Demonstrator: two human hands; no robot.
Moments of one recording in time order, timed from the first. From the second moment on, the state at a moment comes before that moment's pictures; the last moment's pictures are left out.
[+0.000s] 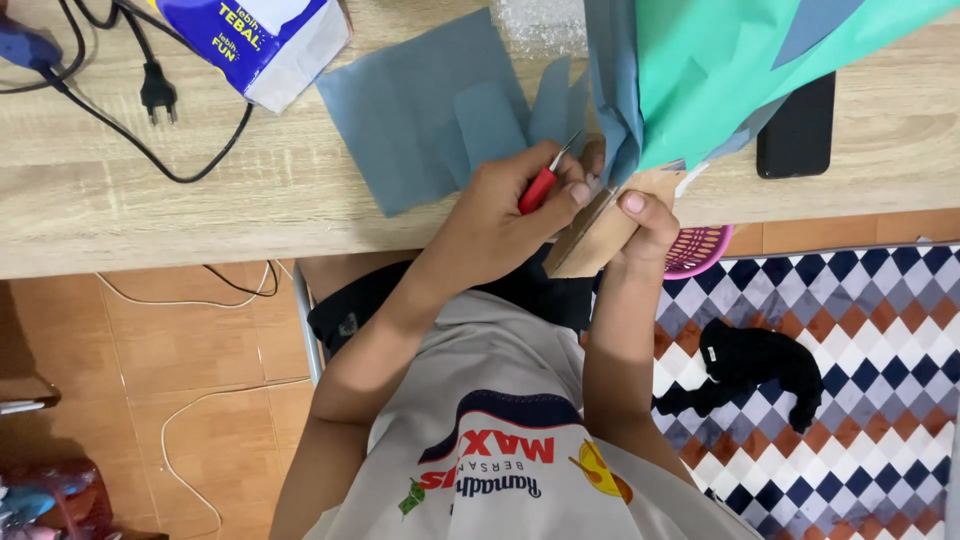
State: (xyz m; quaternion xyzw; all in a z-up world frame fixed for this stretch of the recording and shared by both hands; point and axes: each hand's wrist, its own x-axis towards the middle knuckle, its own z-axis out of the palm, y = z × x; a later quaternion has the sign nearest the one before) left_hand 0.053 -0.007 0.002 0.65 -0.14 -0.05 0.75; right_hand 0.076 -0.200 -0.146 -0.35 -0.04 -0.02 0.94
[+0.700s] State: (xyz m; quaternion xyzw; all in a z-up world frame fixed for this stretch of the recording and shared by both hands) left_hand 0.042 -0.036 -0.025 0.56 -0.07 -0.11 0.82; right_hand 0.076 -0.190 -0.095 -0.29 -0.17 0.03 0.94
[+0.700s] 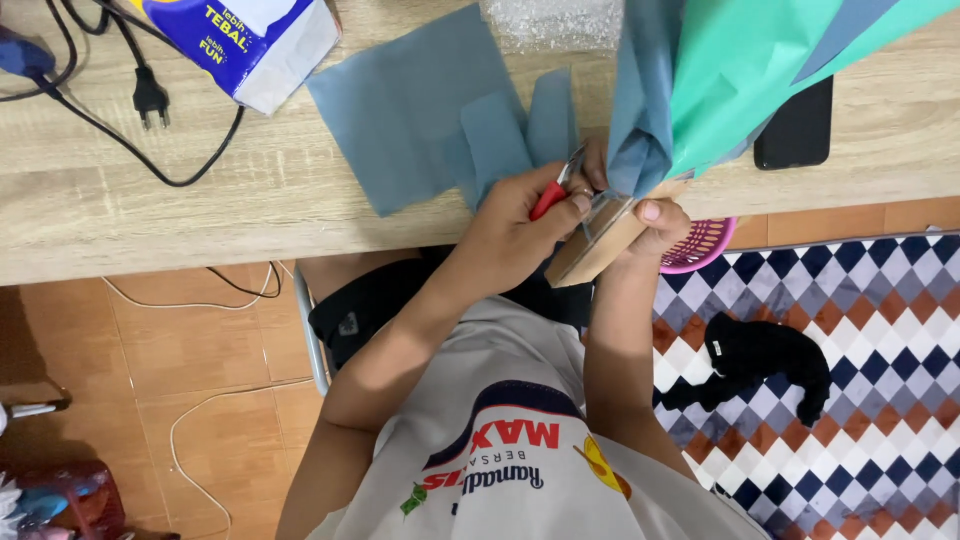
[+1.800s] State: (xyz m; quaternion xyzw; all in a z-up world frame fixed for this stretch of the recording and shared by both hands) left_hand 0.025 0.025 -0.015 0.61 -0.07 0.10 0.78; right_hand 0.012 -0.084 0.013 -0.84 -0.12 -0.34 0.40
